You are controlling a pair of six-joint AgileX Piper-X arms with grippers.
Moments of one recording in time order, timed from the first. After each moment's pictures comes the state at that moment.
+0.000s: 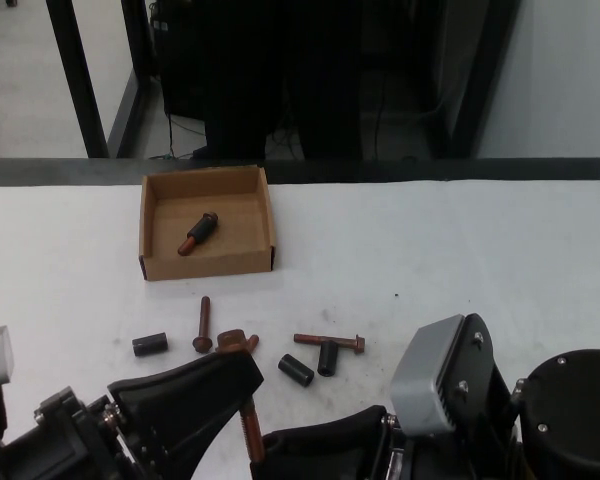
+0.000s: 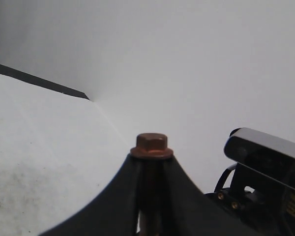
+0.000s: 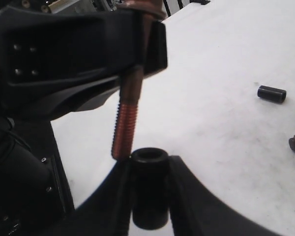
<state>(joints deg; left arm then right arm) -45.0 47.4 -0.9 -49.1 8.8 -42.7 59.9 65.4 -23.2 -18.7 -8.8 17.2</state>
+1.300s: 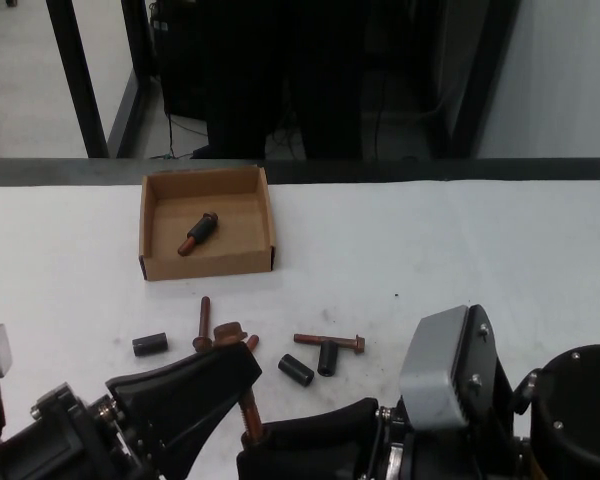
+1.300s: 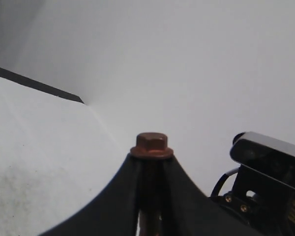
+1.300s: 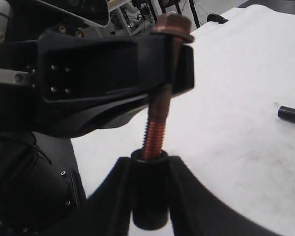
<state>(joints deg) -45.0 47.4 -1.0 -49.6 8.7 -44.7 59.9 65.4 -23.2 -23.1 -10.3 18.1</state>
